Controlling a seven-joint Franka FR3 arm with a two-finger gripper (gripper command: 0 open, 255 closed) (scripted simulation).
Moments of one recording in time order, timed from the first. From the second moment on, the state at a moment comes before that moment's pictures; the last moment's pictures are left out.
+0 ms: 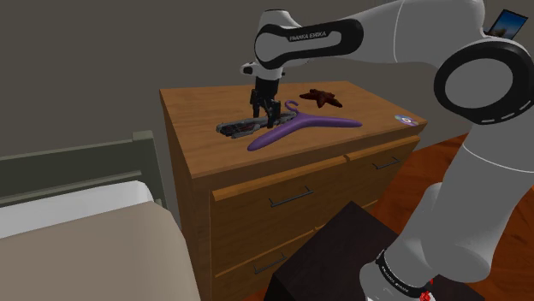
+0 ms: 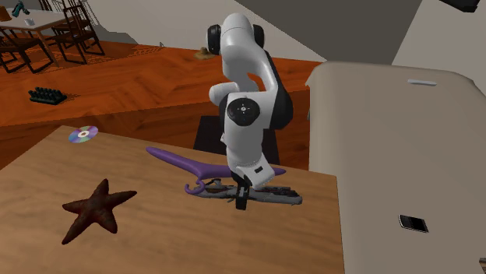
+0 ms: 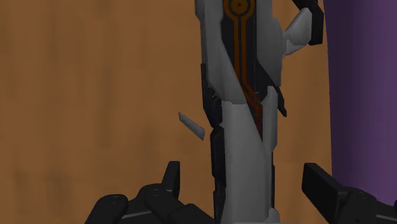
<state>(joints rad) 0.26 0.15 -0.19 -1.76 0.05 1.84 -1.37</state>
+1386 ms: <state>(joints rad) 0.26 0.14 -0.19 -1.64 0.05 1.72 -1.36</state>
